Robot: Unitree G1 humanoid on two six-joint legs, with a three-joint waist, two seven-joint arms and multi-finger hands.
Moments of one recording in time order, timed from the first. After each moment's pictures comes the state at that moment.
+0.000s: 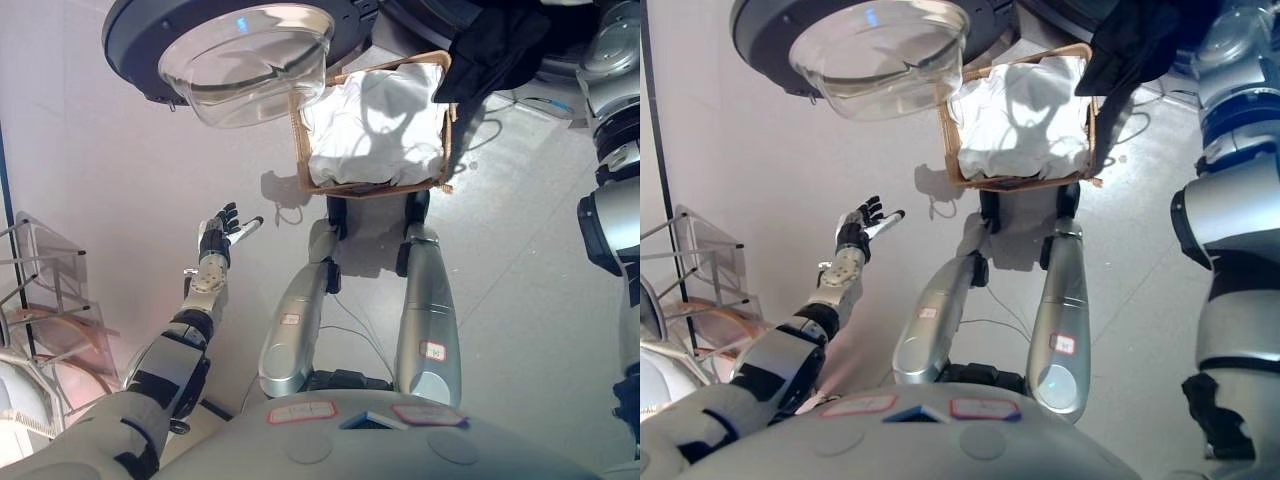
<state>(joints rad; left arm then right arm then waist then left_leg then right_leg) -0.38 0.26 -0.34 1.23 -0.43 -0.33 0.19 -1.30 -0.68 0.63 1.29 0.18 -0.07 -0.30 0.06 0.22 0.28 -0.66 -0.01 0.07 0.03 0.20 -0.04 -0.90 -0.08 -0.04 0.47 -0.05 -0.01</state>
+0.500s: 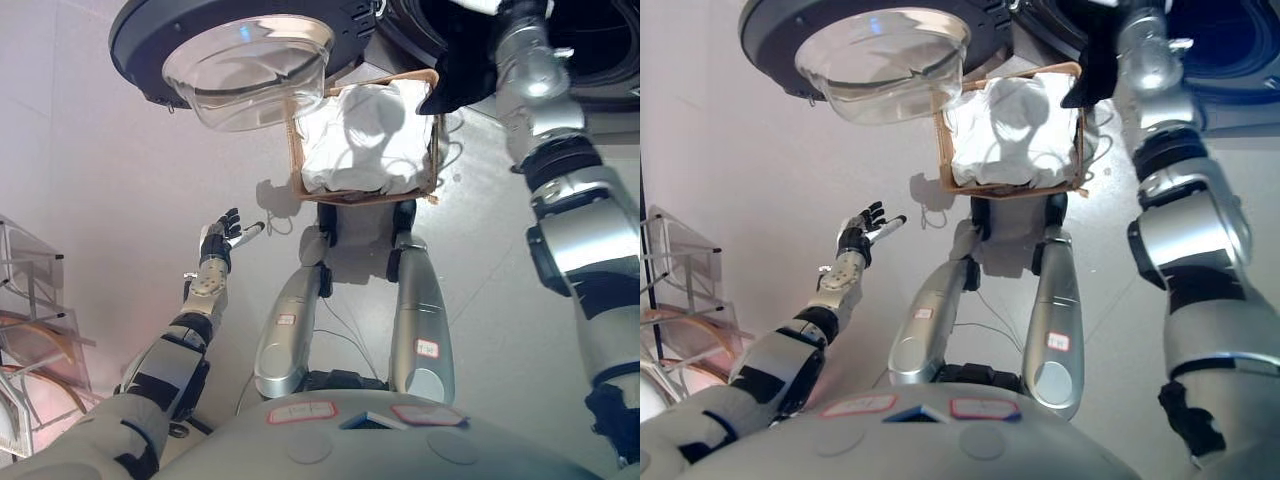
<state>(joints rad) -0.37 0.25 -0.34 1.23 -0.43 -0.32 0.16 -1.08 -0.50 0.50 1.04 0.65 -0.16 -0.12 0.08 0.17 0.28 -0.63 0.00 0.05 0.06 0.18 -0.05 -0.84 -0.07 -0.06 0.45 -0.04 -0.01</state>
